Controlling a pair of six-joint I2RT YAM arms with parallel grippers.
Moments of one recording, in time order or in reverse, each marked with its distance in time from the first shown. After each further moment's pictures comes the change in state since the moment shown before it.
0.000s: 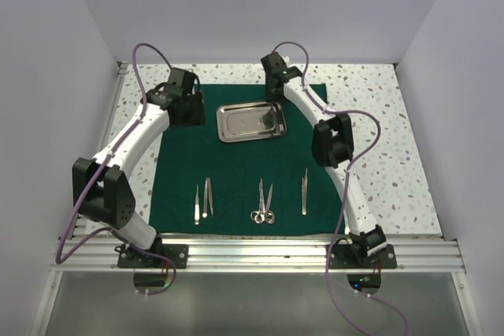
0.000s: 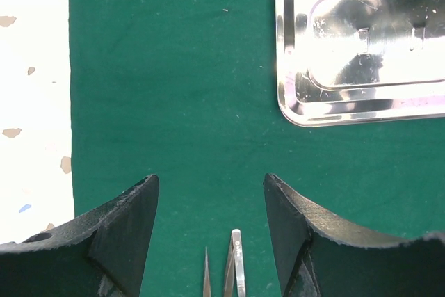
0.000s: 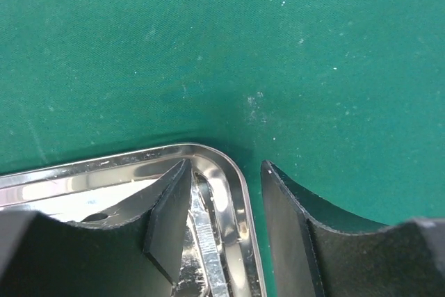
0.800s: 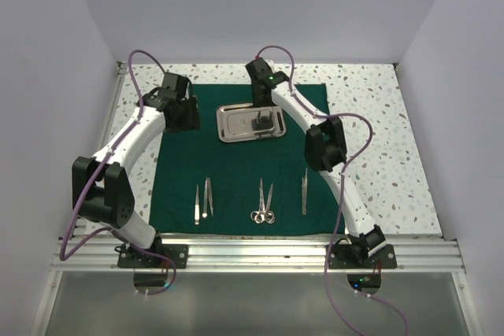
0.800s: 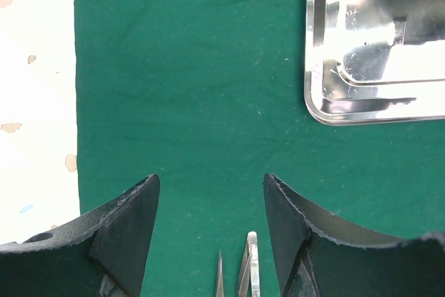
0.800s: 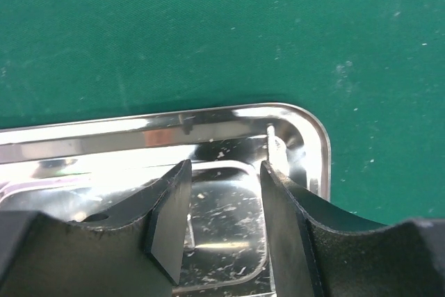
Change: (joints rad) left arm 0.065 -0.001 -0.079 0.047 0.051 0.031; right arm 0.090 -0.003 0.000 0.000 0.018 -0.002
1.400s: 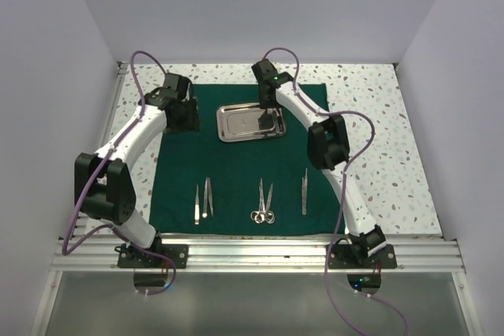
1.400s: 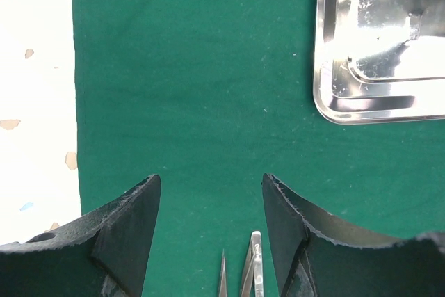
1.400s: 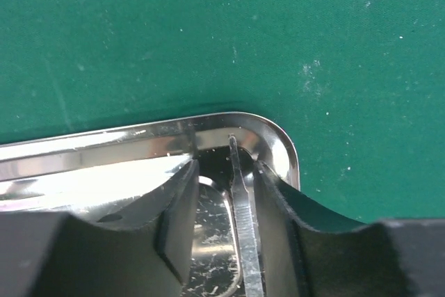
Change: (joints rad) left arm 0.005 0.024 0.005 -0.011 0.000 0.003; right arm -0.038 0.000 -0.051 0.013 0.002 0.010
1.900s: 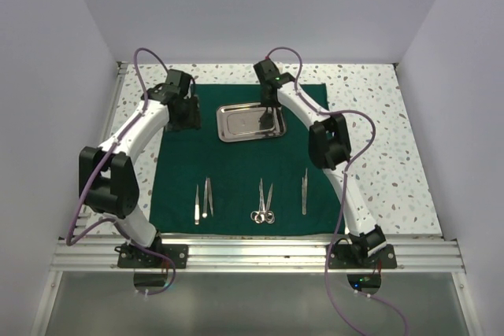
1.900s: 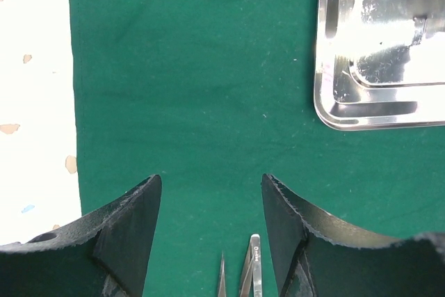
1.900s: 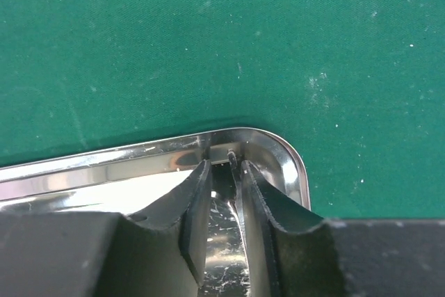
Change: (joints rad) left arm 0.000 0.056 0.060 -0.037 -0.001 0.001; right arm -0.011 -0.006 -0.034 0.063 -0.026 0.053
